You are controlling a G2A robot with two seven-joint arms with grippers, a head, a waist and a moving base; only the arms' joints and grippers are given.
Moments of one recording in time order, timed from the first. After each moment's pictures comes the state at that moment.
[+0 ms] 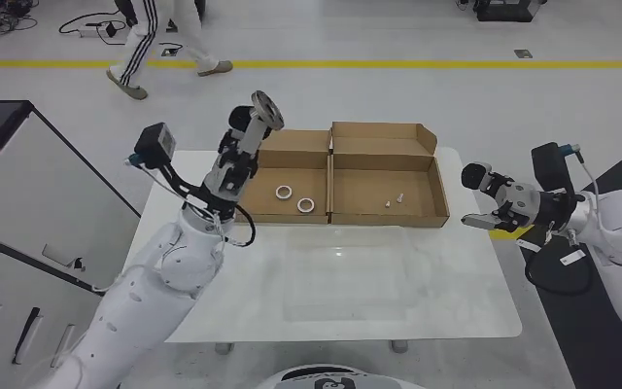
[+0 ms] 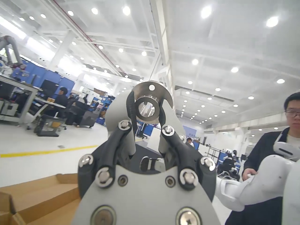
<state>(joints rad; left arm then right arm) 1.31 -0.96 -1.07 -1.98 0.34 -0.42 0.36 -1.55 -0.65 1.70 -1.72 0.02 -1.01 0.81</state>
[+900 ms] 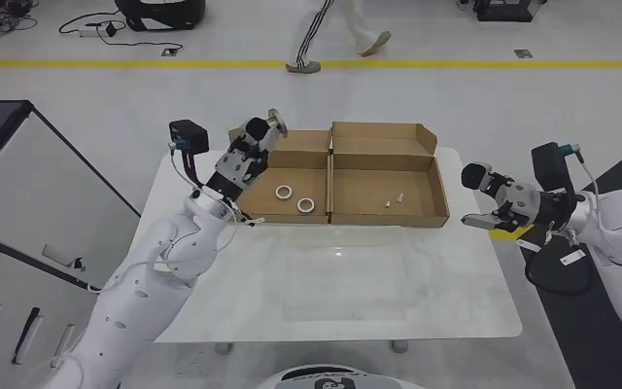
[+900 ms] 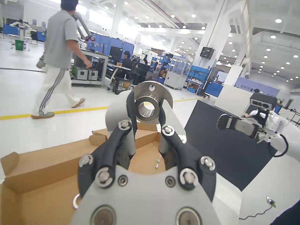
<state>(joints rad) 1.31 -0.99 -1.13 -1.90 0.62 -0.13 0.06 -1.55 -0.65 1.70 -1.72 0.02 -1.01 0.81</state>
